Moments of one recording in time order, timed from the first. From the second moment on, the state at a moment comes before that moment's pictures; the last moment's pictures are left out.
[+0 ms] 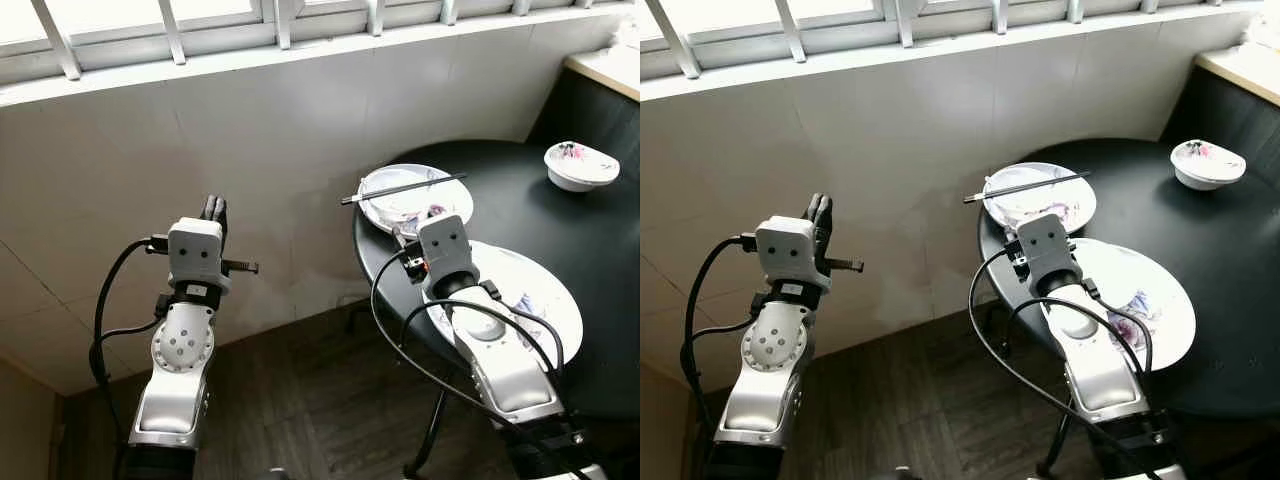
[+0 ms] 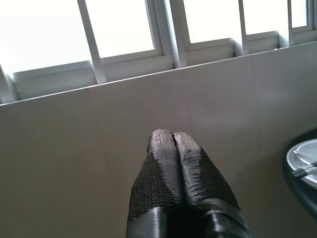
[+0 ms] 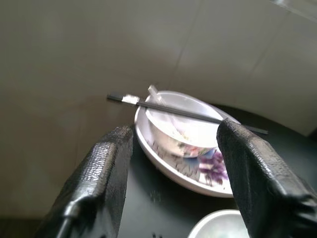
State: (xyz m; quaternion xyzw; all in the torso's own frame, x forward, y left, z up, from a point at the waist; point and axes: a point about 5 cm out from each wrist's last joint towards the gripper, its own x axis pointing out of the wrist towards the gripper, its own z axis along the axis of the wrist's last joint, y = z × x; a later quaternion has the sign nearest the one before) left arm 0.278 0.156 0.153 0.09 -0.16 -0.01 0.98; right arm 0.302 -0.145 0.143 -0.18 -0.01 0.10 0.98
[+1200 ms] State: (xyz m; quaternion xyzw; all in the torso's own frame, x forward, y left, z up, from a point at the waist) left arm 0.279 0.147 0.148 0.09 -0.14 -0.03 0.98; right arm 0.287 -0.163 0.097 -0.22 0.17 0.12 0.95
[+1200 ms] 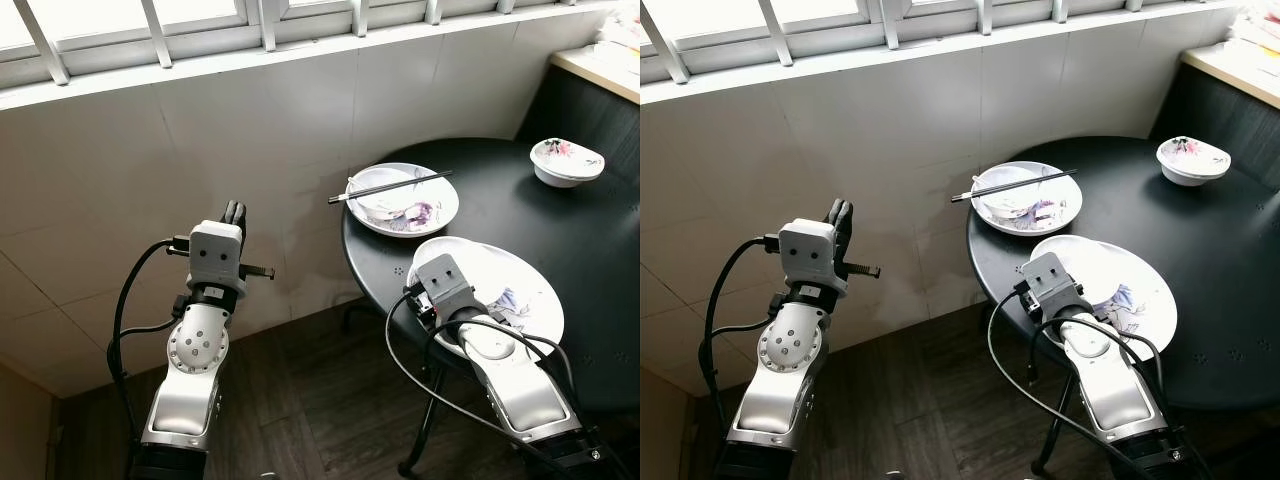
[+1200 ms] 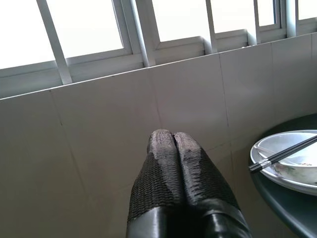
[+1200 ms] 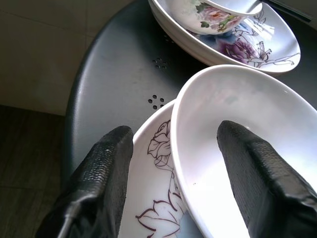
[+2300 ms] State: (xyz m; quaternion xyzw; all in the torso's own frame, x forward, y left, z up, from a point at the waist) left arm 0.280 0.148 0.141 0.10 -0.12 -0.03 0.99; right arm 0.300 -0.177 0.104 -0.22 0.16 0.06 0.96
